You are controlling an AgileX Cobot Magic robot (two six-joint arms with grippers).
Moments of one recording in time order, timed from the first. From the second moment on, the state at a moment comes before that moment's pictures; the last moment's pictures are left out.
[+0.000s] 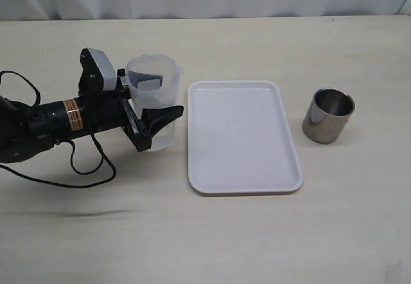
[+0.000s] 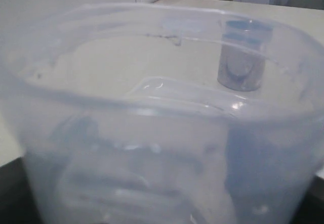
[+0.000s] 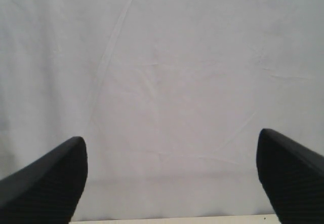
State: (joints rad) left arm -0.26 2.10 -0.71 0.87 -1.21 -0.18; right arm 0.10 0.23 0.00 -0.06 -0.49 0.17
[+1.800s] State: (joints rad) left arm -0.26 2.10 -0.71 0.86 -1.20 -0.19; right arm 0.10 1.73 -0.24 0.03 -0.98 -0.07
